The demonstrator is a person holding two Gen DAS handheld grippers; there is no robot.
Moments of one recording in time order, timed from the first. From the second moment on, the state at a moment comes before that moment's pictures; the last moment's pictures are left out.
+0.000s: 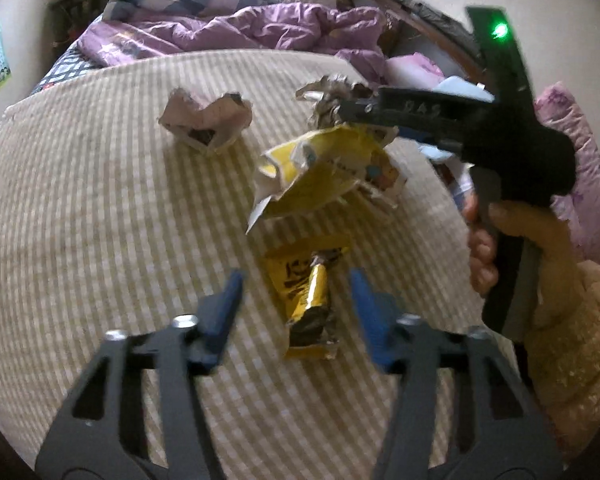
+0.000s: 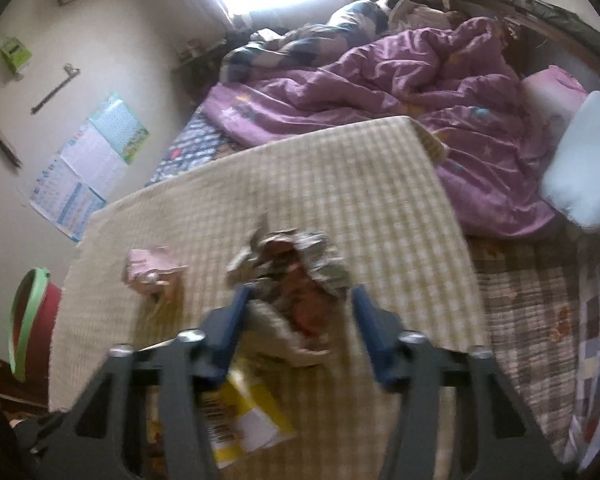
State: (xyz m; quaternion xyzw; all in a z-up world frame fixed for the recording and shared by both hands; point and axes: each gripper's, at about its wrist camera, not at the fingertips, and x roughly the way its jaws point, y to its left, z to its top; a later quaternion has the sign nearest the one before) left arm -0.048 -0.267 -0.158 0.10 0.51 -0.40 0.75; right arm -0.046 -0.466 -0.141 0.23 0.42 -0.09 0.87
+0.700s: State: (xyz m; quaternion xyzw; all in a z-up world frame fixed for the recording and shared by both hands) left arm -0.012 -0.161 -0.124 0.03 0.47 -0.27 0.84; right arm -0.018 -0.348 -0.142 0.26 0.41 0.08 0.87
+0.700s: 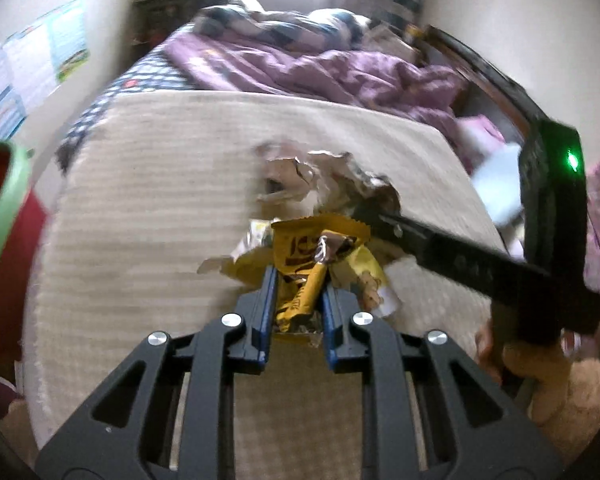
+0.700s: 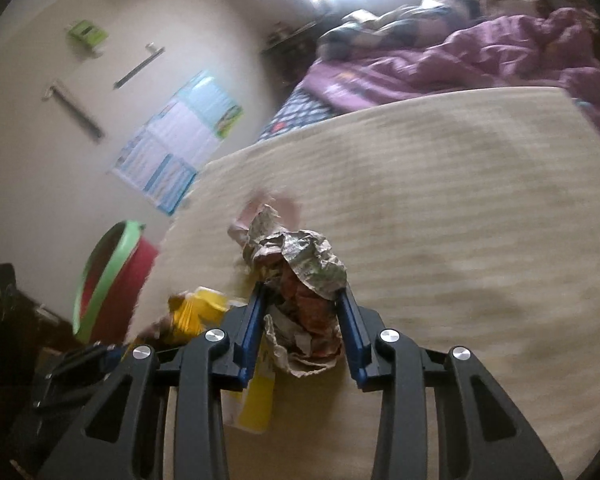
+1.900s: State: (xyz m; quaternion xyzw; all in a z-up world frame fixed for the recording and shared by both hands) left arm 0.022 0.026 -0.065 -0.11 0.38 -0.05 0.92; right arm 0.023 -0.229 -0.045 0.16 0.36 0.21 0.90
